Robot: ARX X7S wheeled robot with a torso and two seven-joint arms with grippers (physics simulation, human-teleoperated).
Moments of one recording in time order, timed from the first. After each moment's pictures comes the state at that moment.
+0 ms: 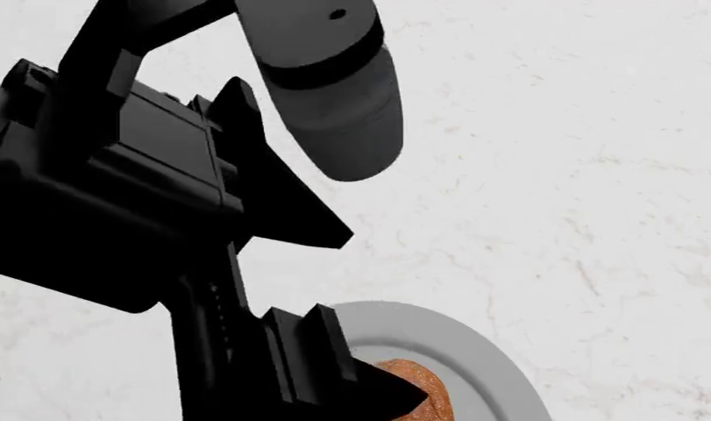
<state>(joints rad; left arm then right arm) -2.10 -0.31 1.15 -0.21 -2.30 -1.36 -0.33 2.02 1.03 -0.63 -0.12 1.57 1.42 0.61</state>
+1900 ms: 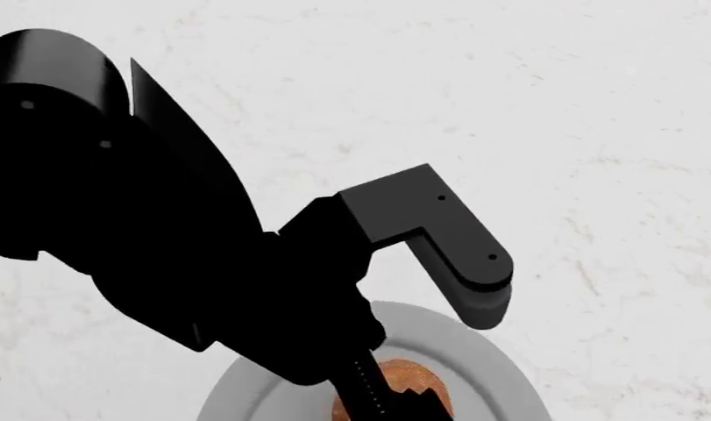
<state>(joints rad) -1.81 -0.08 1.37 -0.37 -1.87 -1.27 -0.13 1.92 1.11 -0.67 -0.21 1.63 1.34 0.65</state>
